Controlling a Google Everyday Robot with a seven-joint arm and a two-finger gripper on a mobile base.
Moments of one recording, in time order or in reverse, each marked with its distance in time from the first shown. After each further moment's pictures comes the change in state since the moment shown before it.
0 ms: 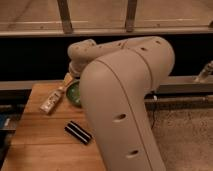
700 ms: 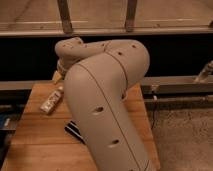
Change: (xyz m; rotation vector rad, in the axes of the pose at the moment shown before) arm -0.037 0.026 0.021 -0.036 -0.006 -0.043
